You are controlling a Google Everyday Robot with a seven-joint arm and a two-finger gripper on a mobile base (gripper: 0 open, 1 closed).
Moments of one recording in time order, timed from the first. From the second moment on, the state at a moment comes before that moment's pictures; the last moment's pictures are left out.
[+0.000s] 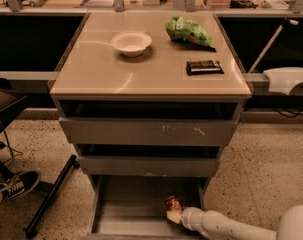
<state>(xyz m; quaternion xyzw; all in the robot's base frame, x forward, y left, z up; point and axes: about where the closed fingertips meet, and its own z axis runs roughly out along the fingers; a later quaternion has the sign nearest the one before) 0.508 -0.131 0.156 -0.11 0.92 0.23 0.30</state>
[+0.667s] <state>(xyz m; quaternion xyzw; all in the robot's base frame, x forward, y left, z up) 0.509 -0.131 0.154 -0.11 0.92 0.23 0.30</state>
